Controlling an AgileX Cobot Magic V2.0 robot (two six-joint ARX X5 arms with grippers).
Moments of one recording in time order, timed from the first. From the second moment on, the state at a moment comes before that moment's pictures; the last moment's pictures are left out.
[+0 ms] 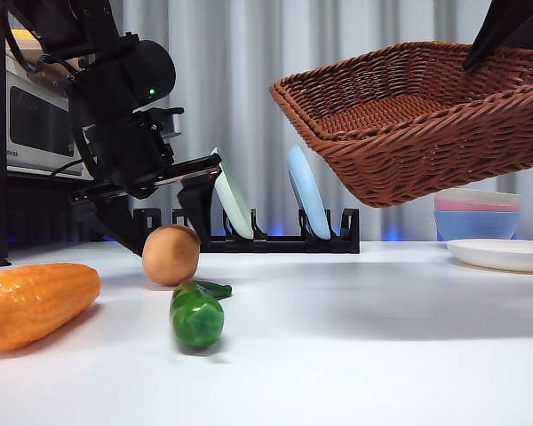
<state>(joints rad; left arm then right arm) -0.39 1.87 1.35 -0.50 0.10 -0.18 0.10 1.18 1.10 -0.58 -0.43 0.14</state>
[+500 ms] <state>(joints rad) -0.39 1.68 1.35 -0.57 0.11 -0.12 0.10 1.19 1.10 -0.55 -0.40 0.14</state>
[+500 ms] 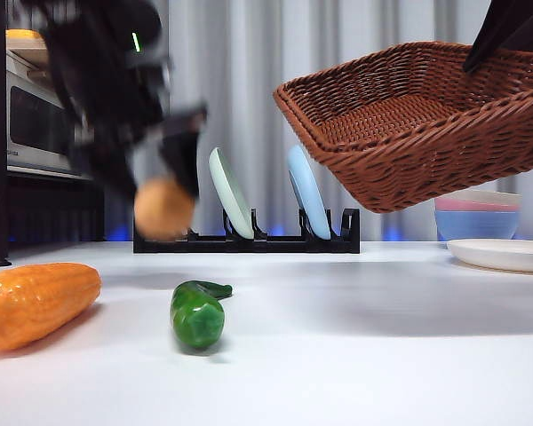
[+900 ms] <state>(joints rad) -0.57 1.31 1.36 -0.56 0.16 -0.14 0.19 1.36 1.10 -0.41 -0.41 0.23</state>
